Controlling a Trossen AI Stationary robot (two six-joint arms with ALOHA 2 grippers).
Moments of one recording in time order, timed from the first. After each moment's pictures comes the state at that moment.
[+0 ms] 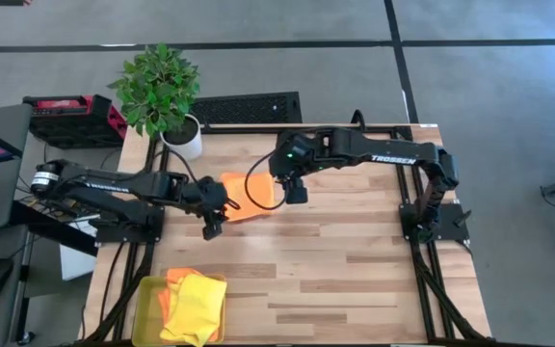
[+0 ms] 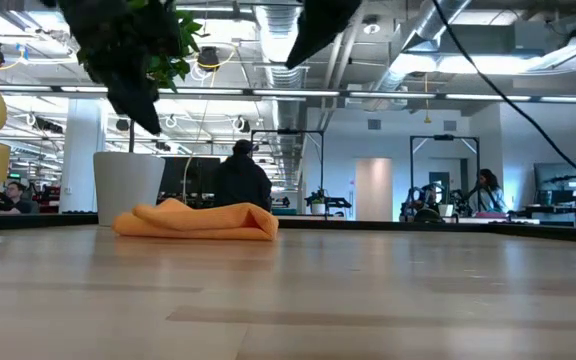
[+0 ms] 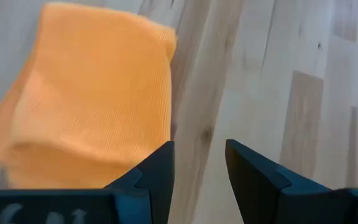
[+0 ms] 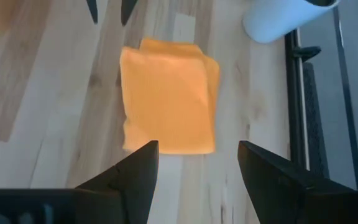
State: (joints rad) left arm -0.03 1.12 0.81 -0.66 -0.04 -0.32; right arm -0.09 1.82 1.84 -0.94 0.08 -0.36
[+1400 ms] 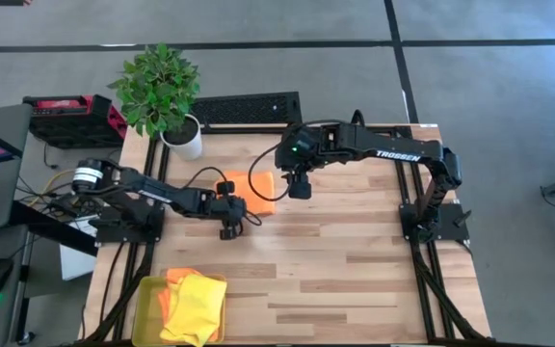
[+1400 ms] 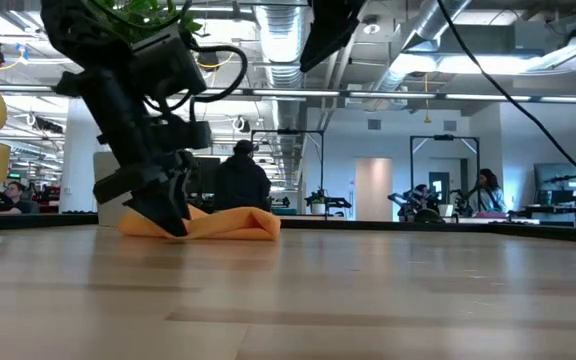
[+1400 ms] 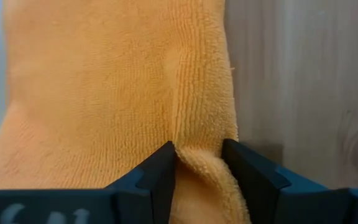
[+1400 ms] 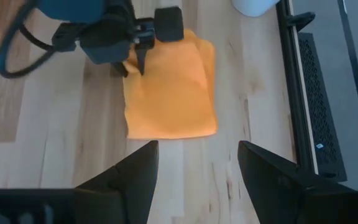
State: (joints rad) left arm -0.01 1.57 0.60 -0.15 -0.27 0.04; right arm -0.13 1.79 1.84 -1.01 0.08 -0.26
